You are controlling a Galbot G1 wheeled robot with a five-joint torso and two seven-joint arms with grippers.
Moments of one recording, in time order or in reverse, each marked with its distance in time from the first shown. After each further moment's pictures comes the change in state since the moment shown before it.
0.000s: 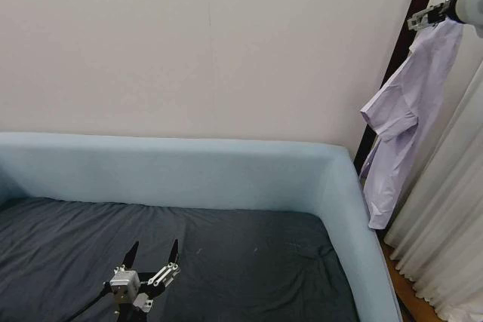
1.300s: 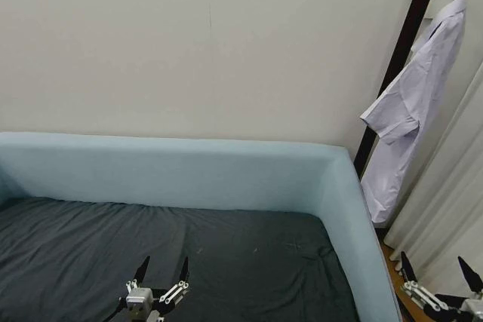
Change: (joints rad) left arm -0.003 -0.031 0.058 0.124 0.099 -0.064 0.029; right arm -0.117 1.891 -0.694 0.464 -1.285 0.808 -0.640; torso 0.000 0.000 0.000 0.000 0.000
